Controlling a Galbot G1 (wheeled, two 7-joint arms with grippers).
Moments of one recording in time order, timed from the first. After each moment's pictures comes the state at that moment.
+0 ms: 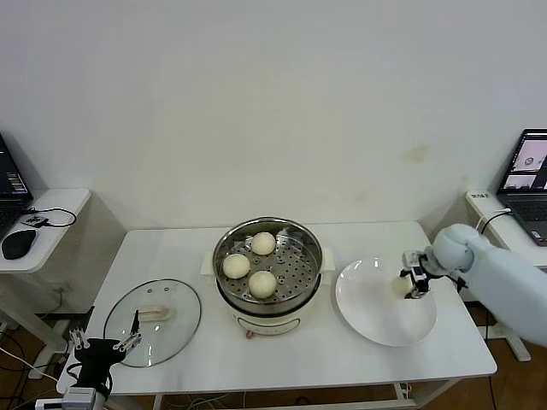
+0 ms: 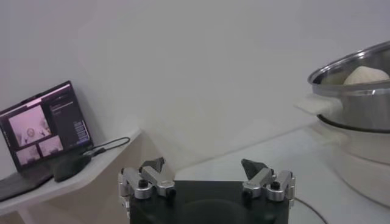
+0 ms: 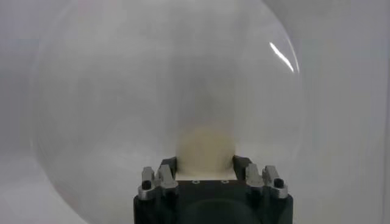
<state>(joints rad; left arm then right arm) 1.75 -1.24 -0.75 -2.11 -0.03 0.06 -0.13 -0.10 0.63 -0.62 1.28 -0.23 -0.24 -1.07</state>
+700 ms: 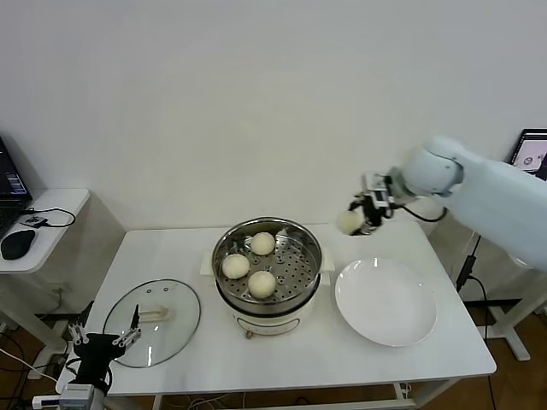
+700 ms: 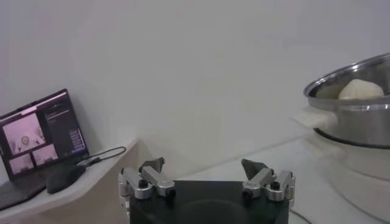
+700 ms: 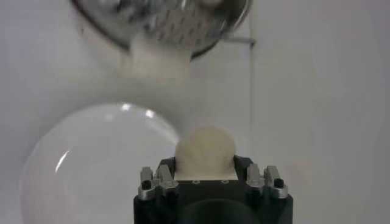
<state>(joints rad) 1.74 -1.23 -0.76 -2.13 -0.05 0.06 -0.13 0.49 0.77 -1.03 1.51 0.24 -0.50 -0.98</state>
